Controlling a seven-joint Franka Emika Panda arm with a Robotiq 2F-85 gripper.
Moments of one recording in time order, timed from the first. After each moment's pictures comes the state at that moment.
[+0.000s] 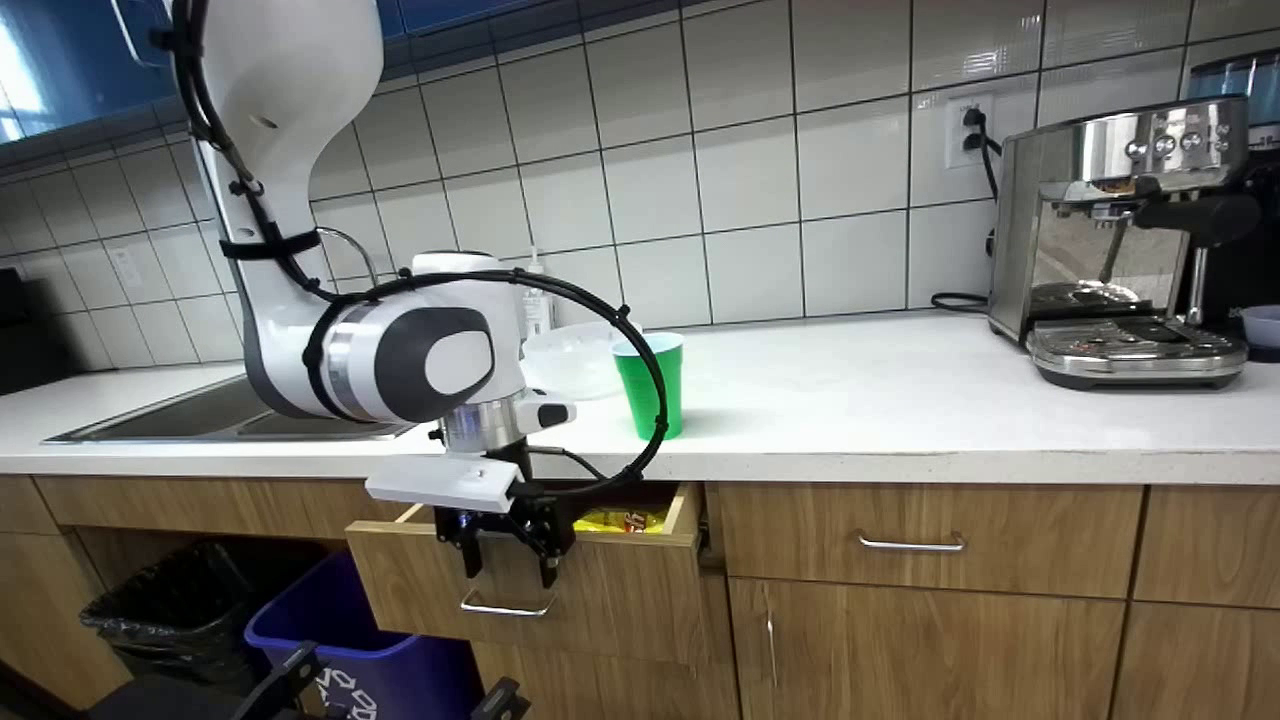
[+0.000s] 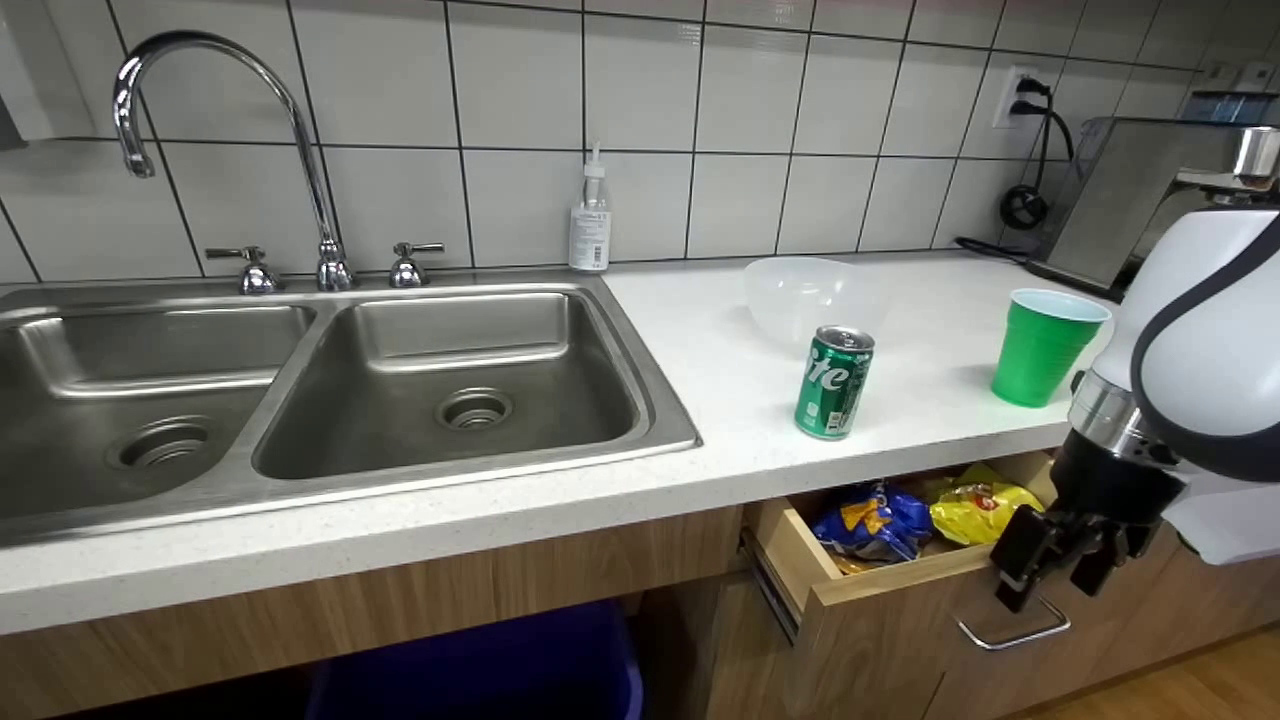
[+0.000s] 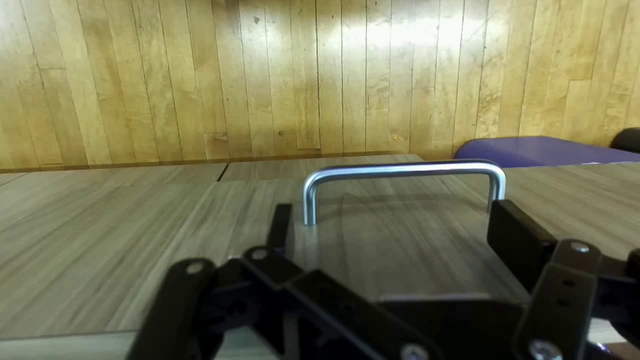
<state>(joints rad) -0.22 0.37 0.15 -2.70 -0.03 3.03 -0.16</state>
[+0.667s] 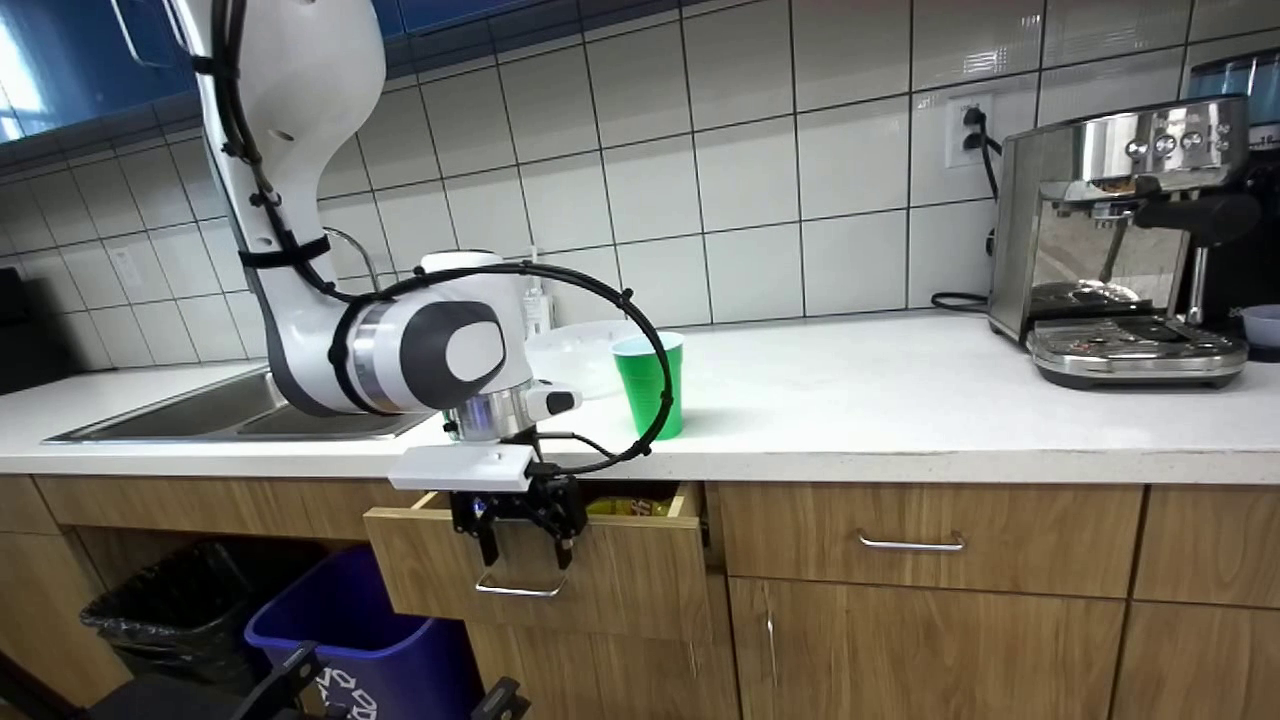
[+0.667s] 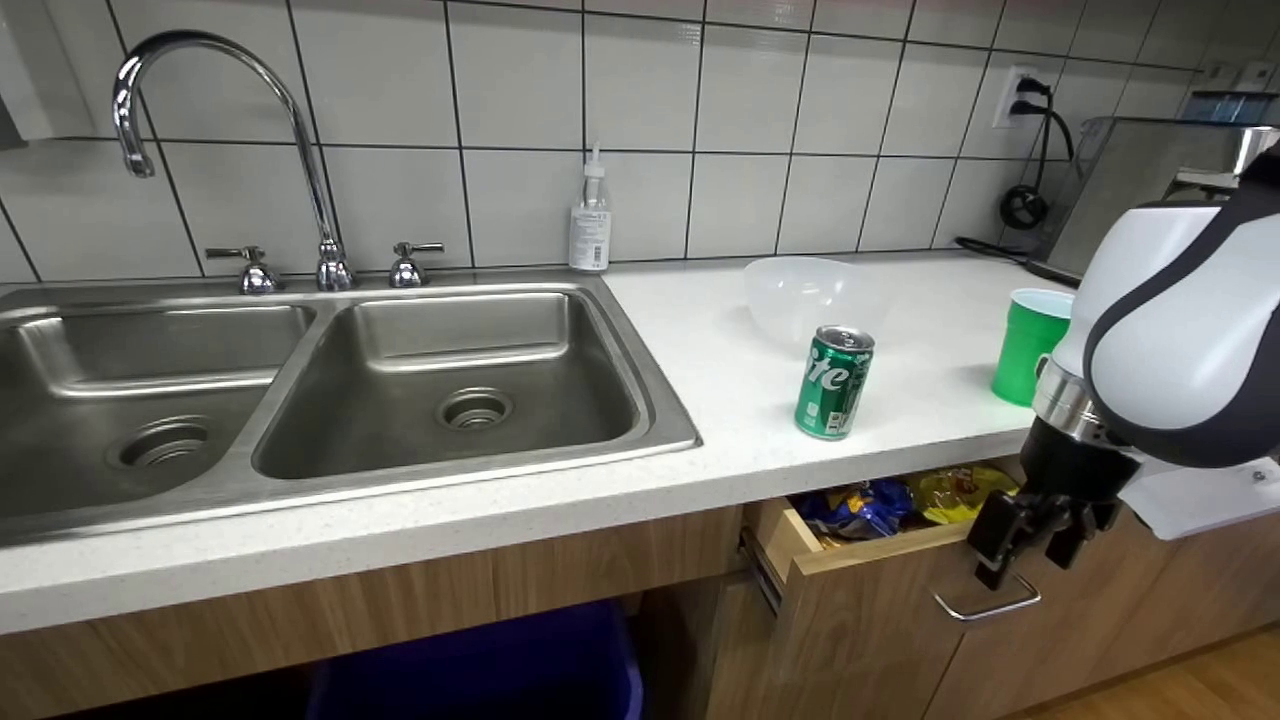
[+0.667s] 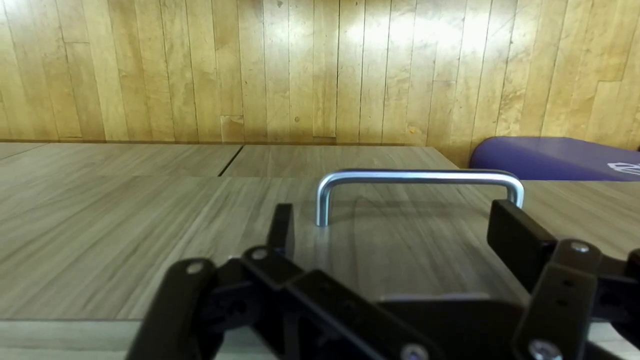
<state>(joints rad) -0.05 0.40 0.01 -2.61 -0.04 2.99 -0.14</state>
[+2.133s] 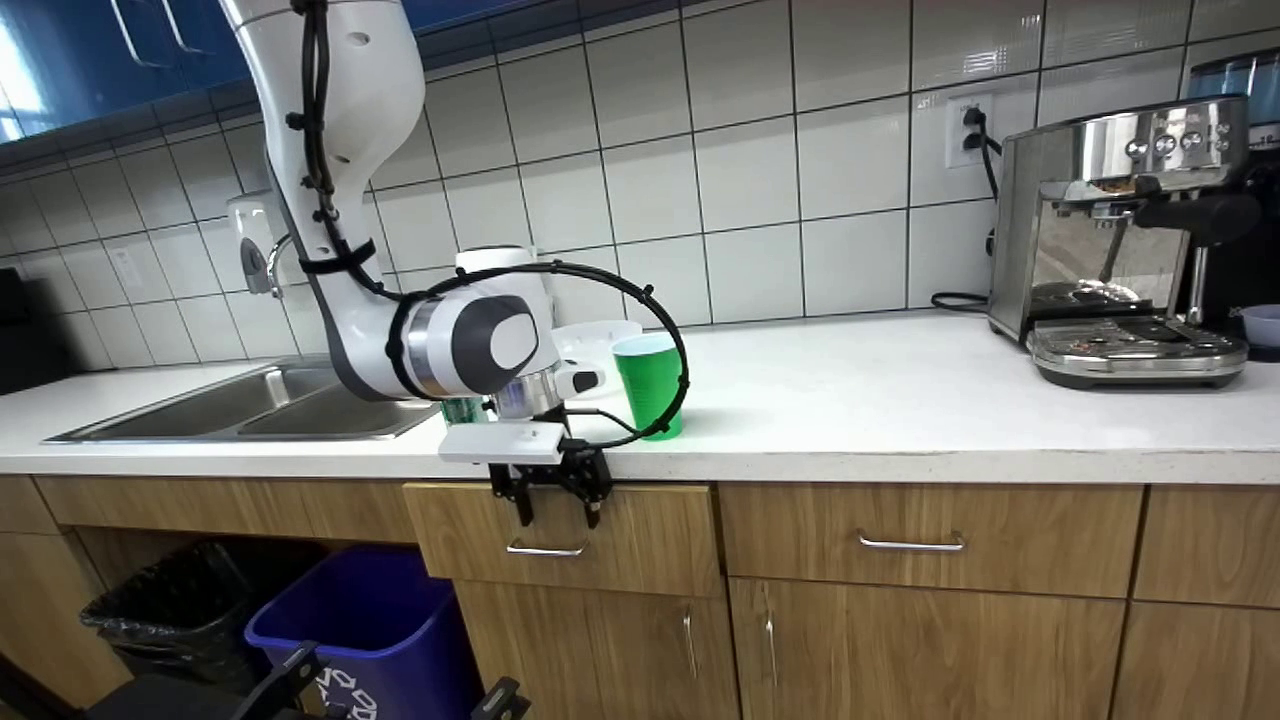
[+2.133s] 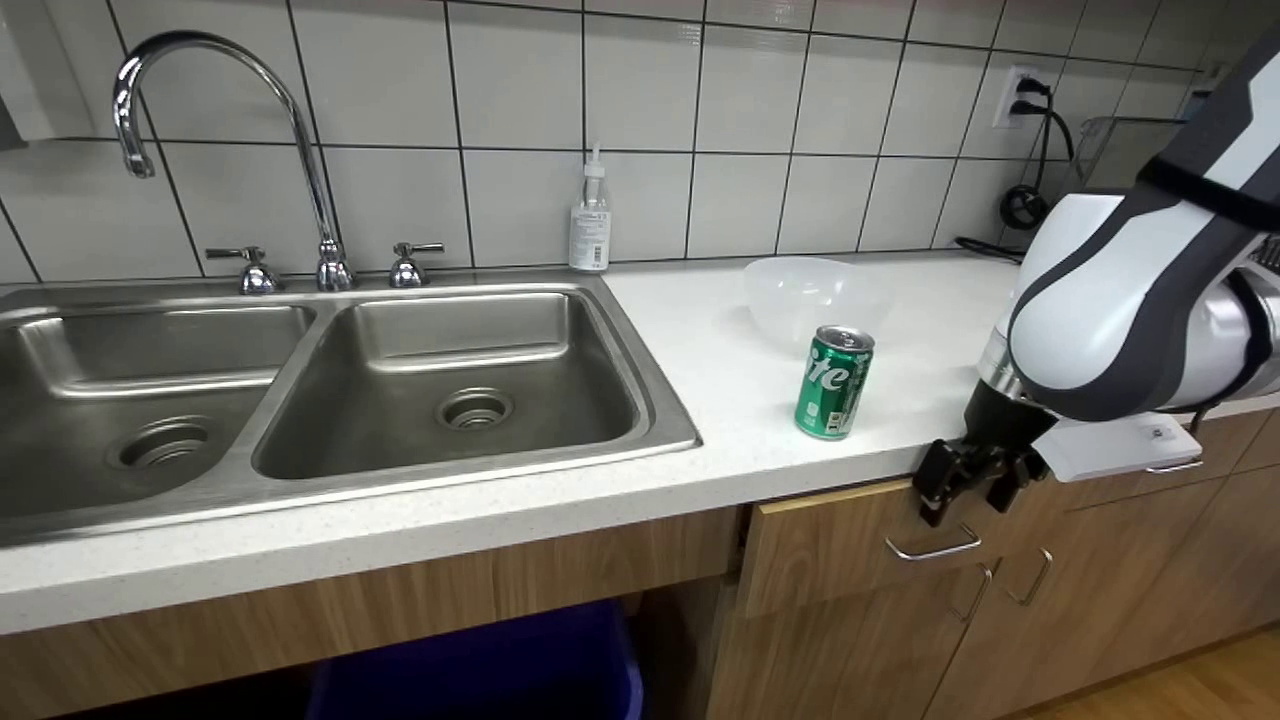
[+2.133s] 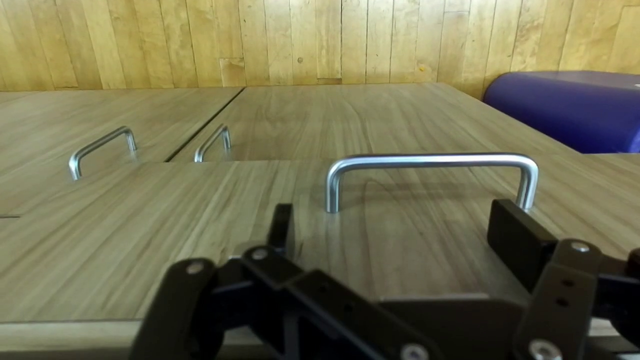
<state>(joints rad) -0.05 0.50 0.01 -2.43 -0.04 3.00 -0.11</state>
